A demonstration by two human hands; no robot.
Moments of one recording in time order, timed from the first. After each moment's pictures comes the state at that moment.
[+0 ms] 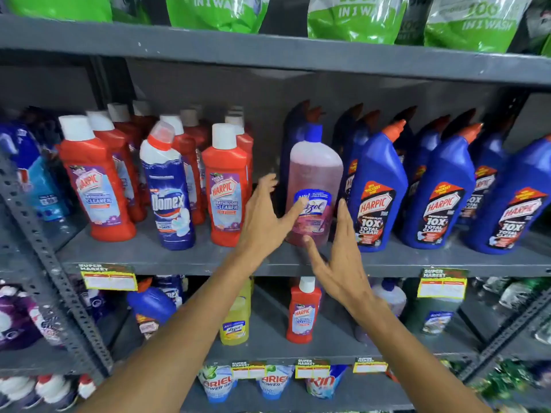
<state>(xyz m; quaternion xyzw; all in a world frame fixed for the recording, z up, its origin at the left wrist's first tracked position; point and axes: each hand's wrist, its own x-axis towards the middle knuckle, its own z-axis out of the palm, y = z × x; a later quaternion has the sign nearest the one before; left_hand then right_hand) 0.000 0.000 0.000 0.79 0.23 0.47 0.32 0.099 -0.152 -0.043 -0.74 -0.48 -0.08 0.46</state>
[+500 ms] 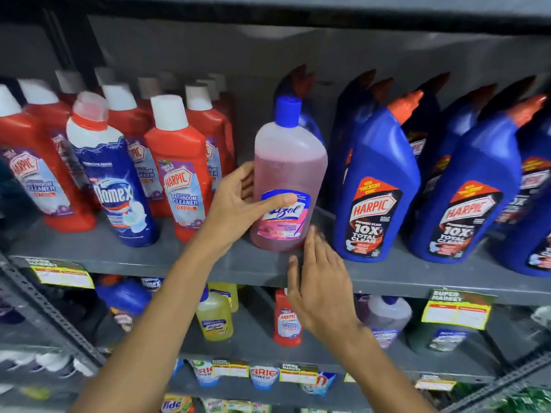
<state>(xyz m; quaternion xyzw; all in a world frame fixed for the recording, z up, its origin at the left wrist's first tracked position) 0.026 0.013 0.013 0.70 0.21 0.43 0.53 0.127 -0.143 -0.071 -0.83 -0.50 -0.05 0.23</state>
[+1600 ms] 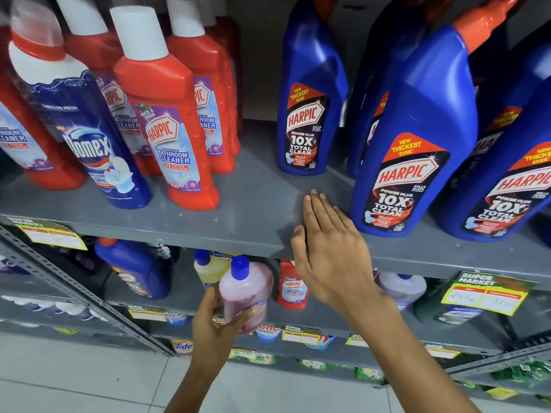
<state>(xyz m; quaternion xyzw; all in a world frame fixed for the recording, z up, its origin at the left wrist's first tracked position) -0.061 -0.082 -0.247 0.60 0.47 0.40 0.52 0.147 -0.132 -0.069 -0.81 -0.58 -0.06 0.11</state>
